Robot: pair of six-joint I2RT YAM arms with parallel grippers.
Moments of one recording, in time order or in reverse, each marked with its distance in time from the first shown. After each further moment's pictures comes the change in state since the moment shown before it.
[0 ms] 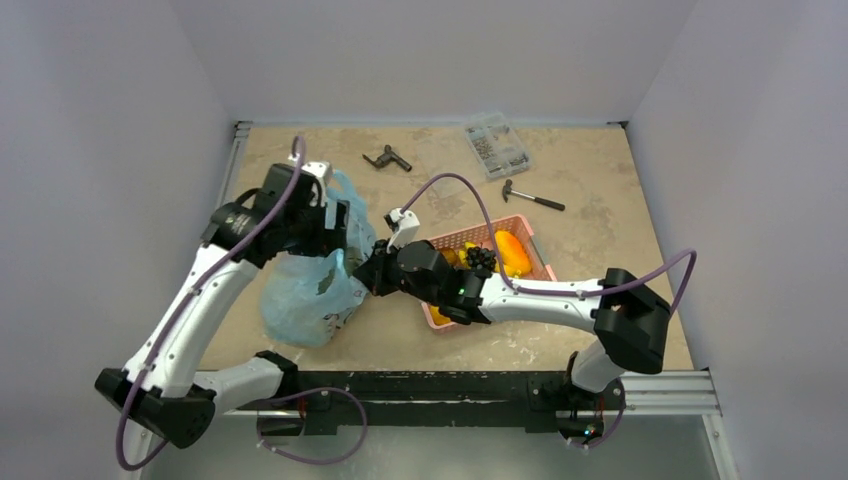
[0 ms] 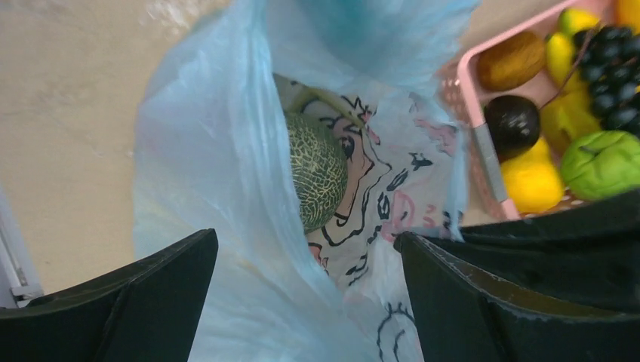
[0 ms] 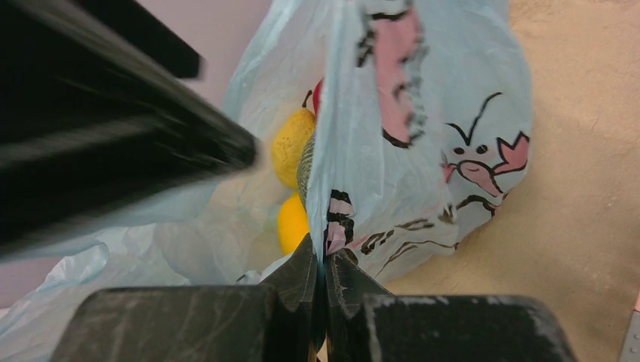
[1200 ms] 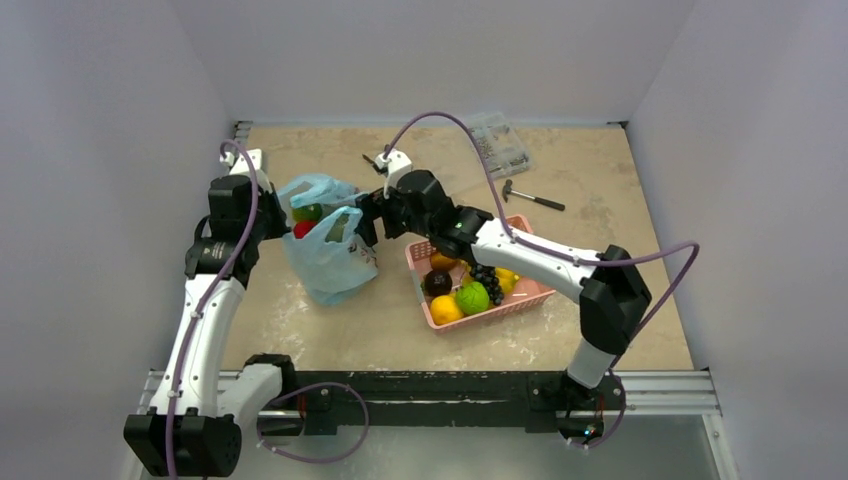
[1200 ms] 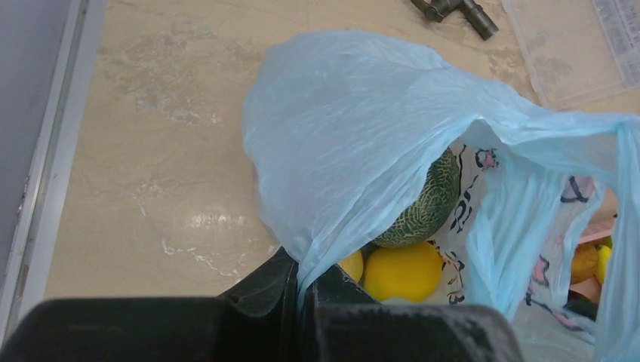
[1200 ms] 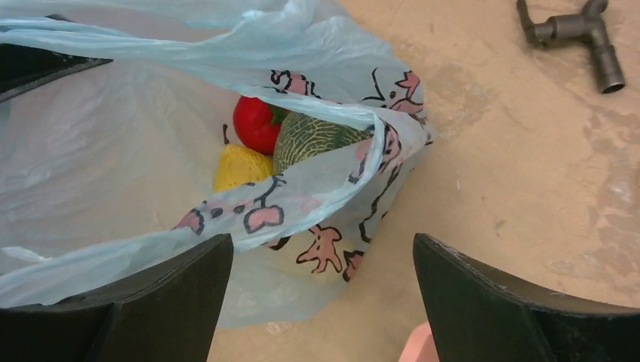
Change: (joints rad) left arm 0.425 -0.145 -0.412 0.581 0.097 0.103; right arm -0.246 0.156 0.366 -0.296 -0.173 -0.418
